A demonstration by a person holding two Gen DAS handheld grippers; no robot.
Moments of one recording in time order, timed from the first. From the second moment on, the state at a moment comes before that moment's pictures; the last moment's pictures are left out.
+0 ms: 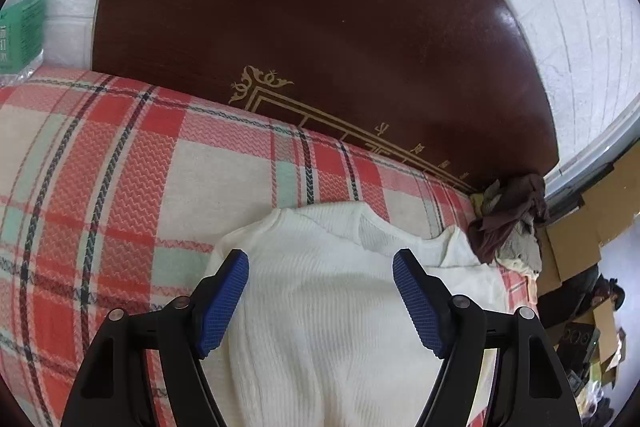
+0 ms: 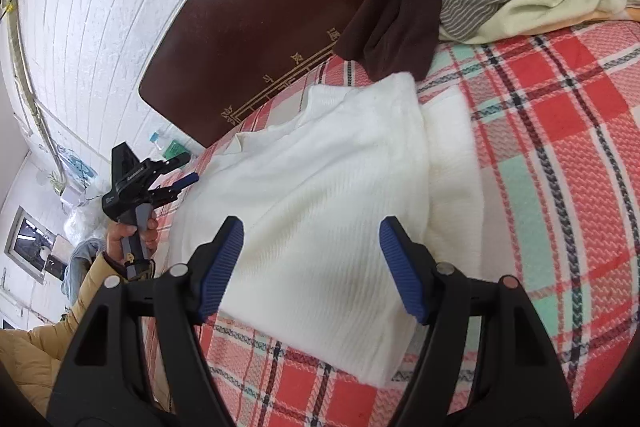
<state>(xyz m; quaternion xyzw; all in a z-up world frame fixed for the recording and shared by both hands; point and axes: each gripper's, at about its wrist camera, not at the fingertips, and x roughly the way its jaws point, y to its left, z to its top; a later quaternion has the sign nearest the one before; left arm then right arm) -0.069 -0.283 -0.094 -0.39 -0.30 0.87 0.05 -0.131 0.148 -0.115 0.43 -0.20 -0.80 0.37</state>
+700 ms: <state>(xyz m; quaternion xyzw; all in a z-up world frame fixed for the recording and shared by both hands) 0.035 0.012 -0.099 -0.39 0.09 0.88 0.25 -0.162 0.189 -0.139 0.46 -0.22 -0.80 0.32</state>
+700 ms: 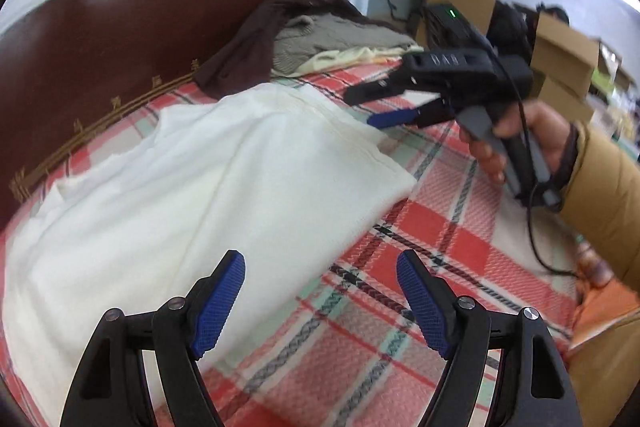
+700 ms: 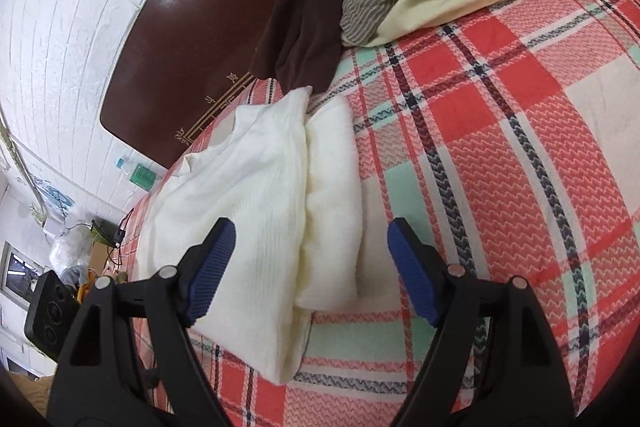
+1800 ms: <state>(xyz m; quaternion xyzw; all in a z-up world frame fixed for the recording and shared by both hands) -0.001 0.052 -0.121 -0.39 0.13 0.89 0.17 -0.219 0.141 -0.160 0.49 -0.24 -0.73 0.41</state>
